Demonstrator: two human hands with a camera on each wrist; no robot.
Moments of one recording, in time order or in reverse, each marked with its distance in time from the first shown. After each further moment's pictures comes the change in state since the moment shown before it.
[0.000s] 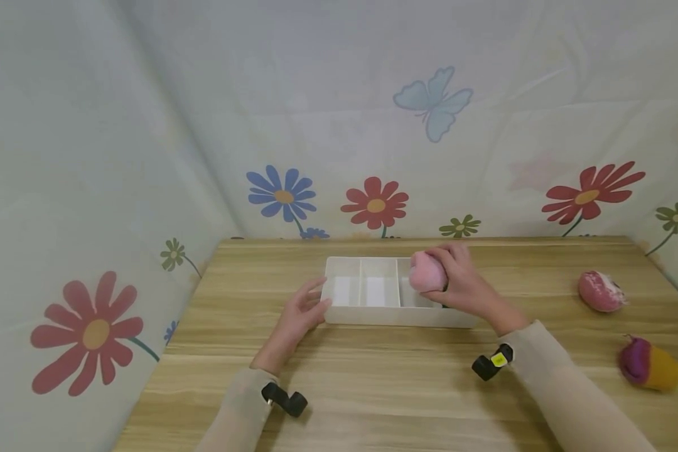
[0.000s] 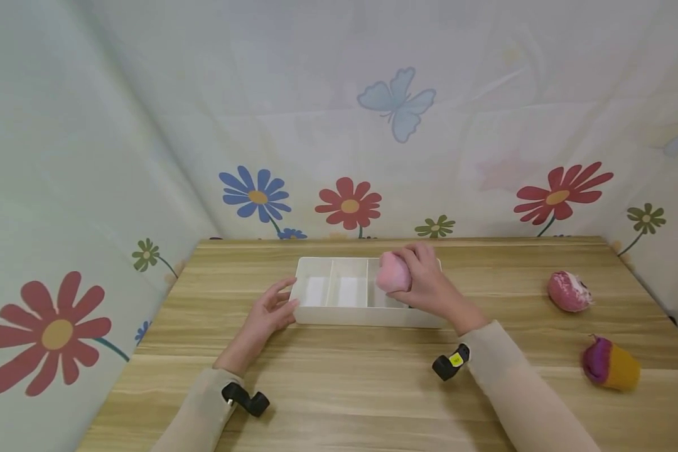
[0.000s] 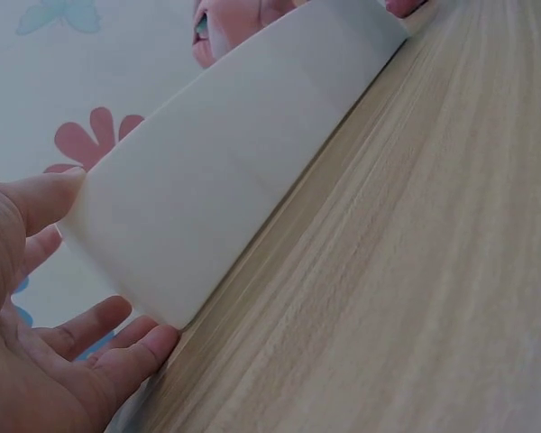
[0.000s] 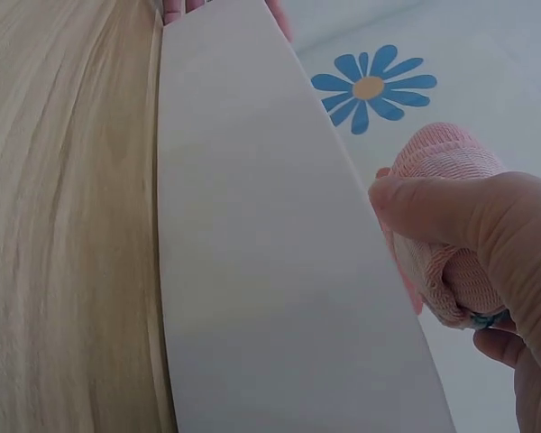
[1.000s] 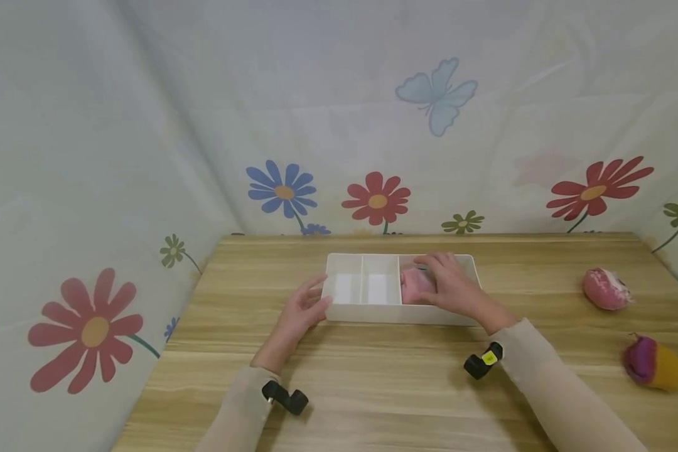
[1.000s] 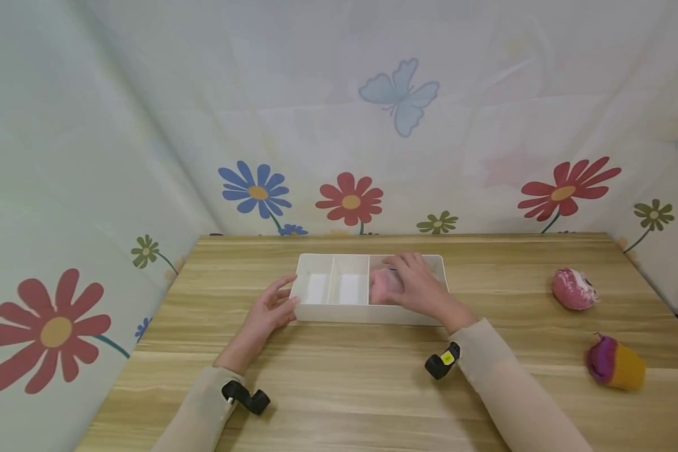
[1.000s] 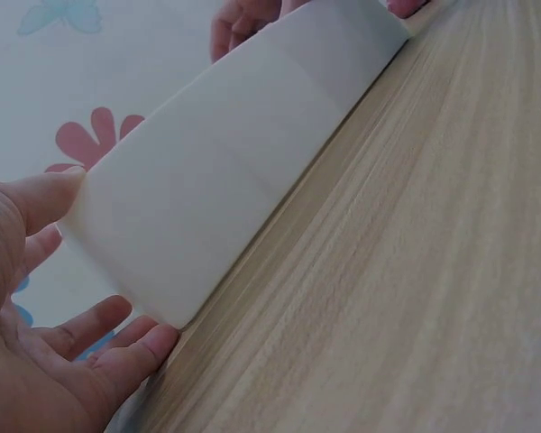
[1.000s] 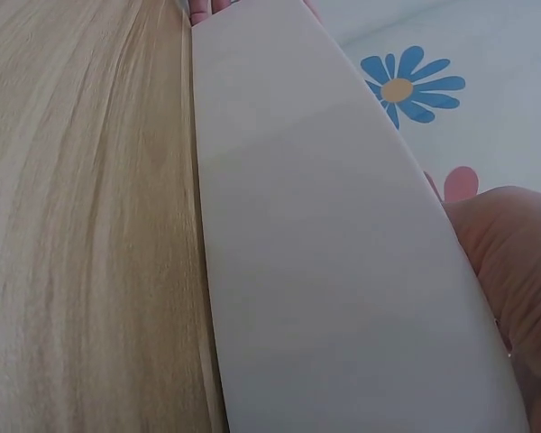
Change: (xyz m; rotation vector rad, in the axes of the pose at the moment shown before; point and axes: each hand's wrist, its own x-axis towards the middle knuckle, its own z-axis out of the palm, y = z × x) left_hand 0.000 -0.002 0.000 -0.005 0.007 -0.007; right_hand 0.003 0.000 0.021 -0.043 -0.200 0.080
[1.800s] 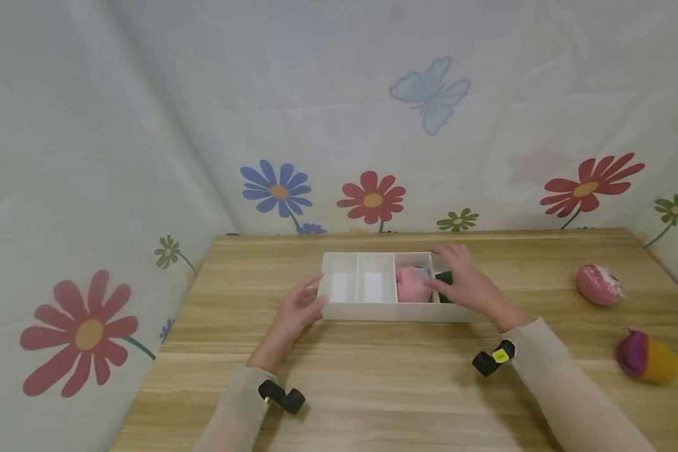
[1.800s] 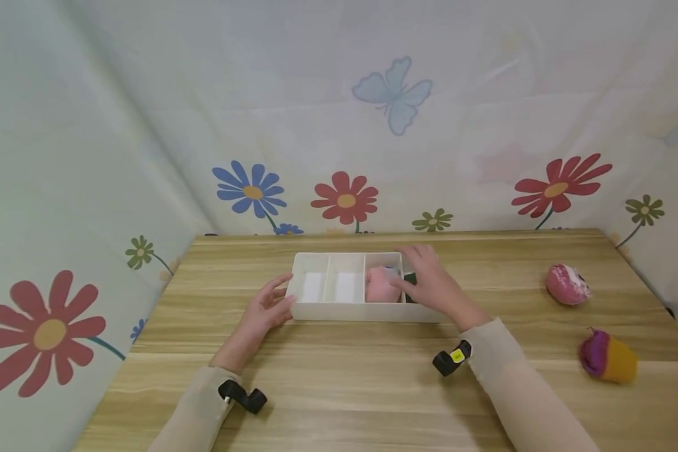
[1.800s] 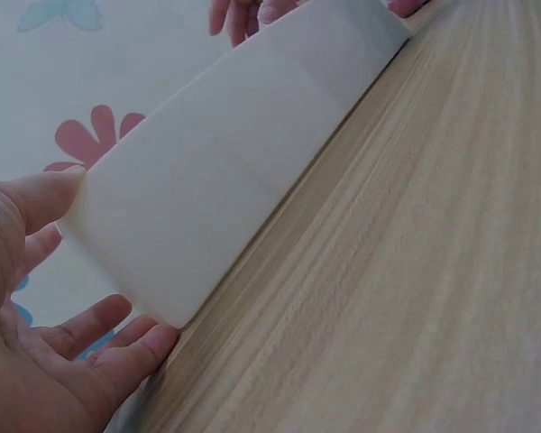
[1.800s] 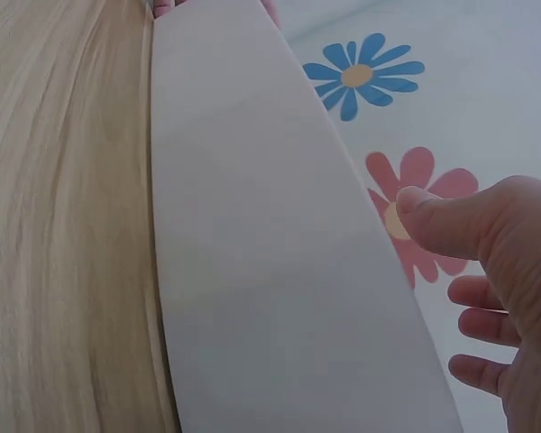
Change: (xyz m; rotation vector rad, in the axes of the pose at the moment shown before) left_hand -0.001 0.003 0.001 -0.003 0.003 -0.013; right_hand -0.014 0.007 -0.022 0.057 0.059 0.033
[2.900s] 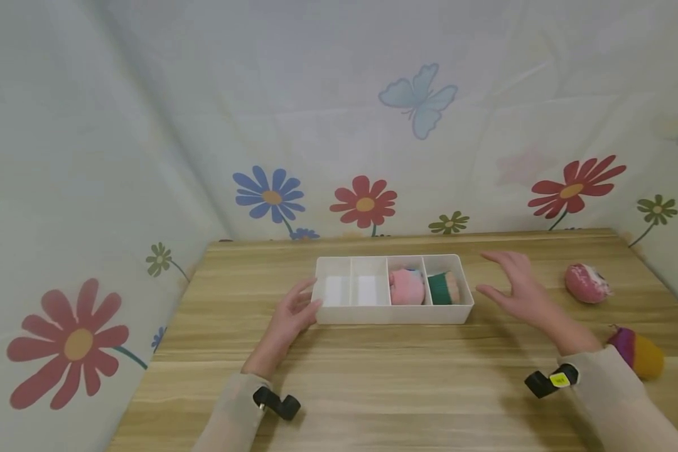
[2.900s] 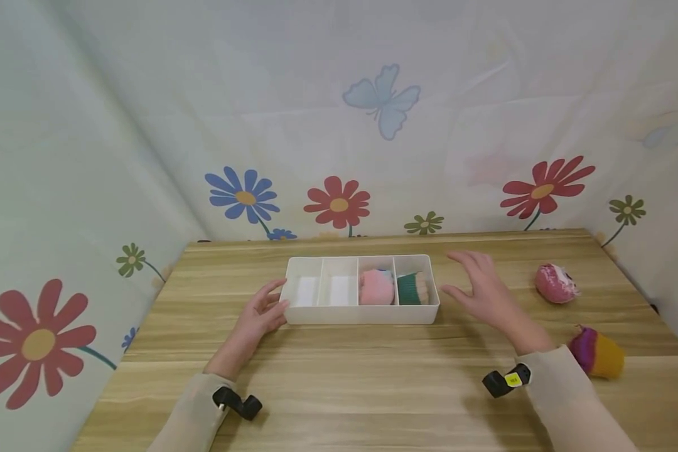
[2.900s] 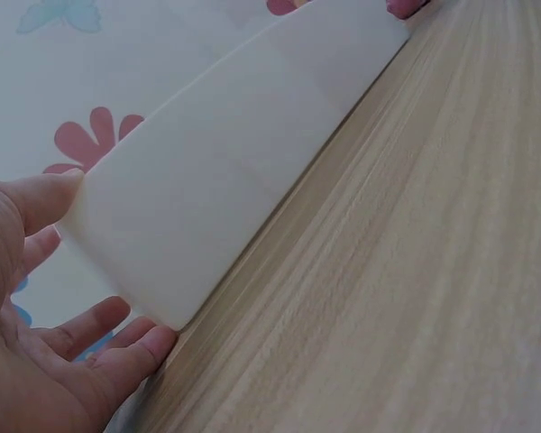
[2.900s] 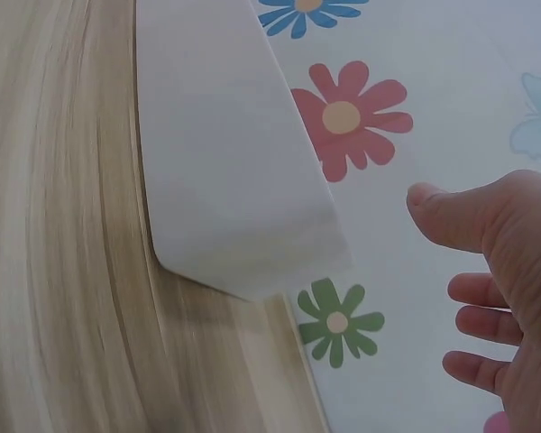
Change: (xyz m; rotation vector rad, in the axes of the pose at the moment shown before) left_hand 0.001 -0.002 0.001 0.011 0.001 0.004; right_hand -0.064 0.028 -0.057 -0.059 0.180 0.012
